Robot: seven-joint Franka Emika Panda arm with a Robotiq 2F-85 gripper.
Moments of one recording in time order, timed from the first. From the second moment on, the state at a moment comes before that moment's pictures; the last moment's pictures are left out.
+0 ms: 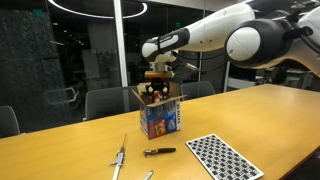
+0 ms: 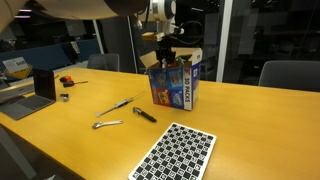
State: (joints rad) arm 0.16 0.85 0.06 -0.94 -0.01 1.72 0.65
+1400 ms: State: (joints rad) arm 0.29 0.29 0.06 -0.88 -0.25 1.04 0.39
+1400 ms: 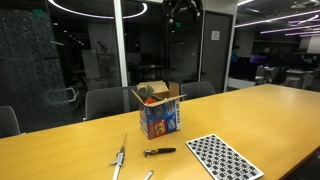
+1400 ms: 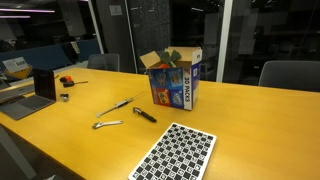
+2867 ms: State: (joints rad) arm 0.12 -0.31 0.04 -2.09 -0.14 1.69 0.18
